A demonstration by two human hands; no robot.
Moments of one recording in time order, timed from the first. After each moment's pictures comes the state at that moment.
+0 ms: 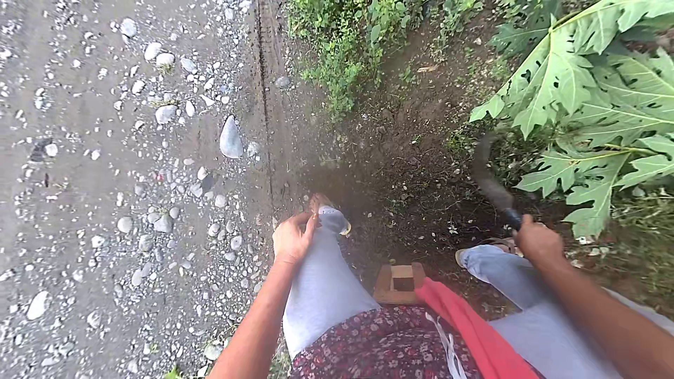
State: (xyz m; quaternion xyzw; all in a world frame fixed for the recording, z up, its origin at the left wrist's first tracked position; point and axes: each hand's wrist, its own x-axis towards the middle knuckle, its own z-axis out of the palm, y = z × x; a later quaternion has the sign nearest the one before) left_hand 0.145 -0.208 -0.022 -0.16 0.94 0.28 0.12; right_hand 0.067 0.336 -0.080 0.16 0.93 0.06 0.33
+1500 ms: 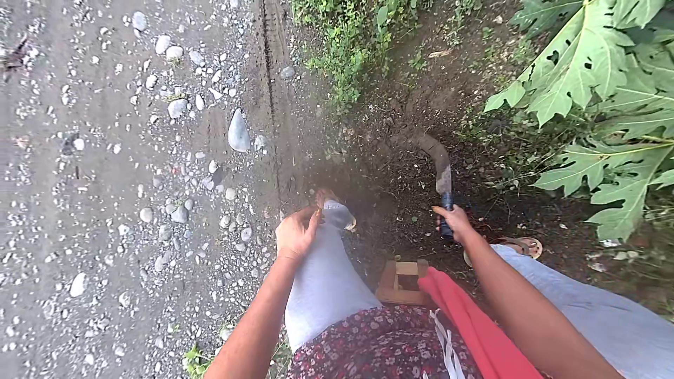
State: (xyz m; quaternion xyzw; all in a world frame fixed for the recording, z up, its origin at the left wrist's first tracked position) left_hand 0.137 -0.203 -0.021 -0.16 0.94 0.27 0.12; right_hand 0.051 0.186 -0.170 0.37 0.67 -0.56 0.33
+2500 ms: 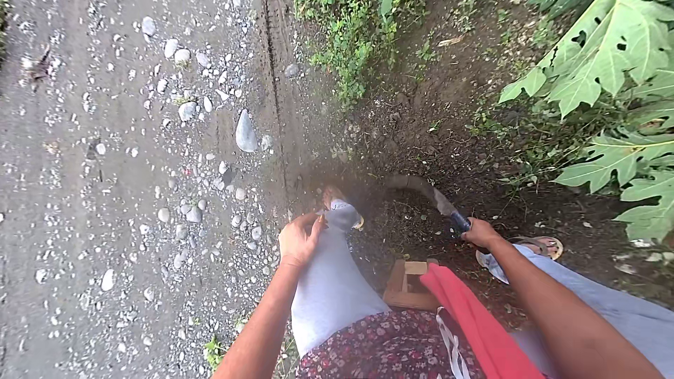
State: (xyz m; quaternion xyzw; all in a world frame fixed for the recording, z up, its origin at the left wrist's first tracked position) left_hand 0.144 -0.212 -0.033 -0.15 0.94 0.27 0.11; right_hand 0.057 0.248 -0.197 0.13 0.83 -0.20 0.51
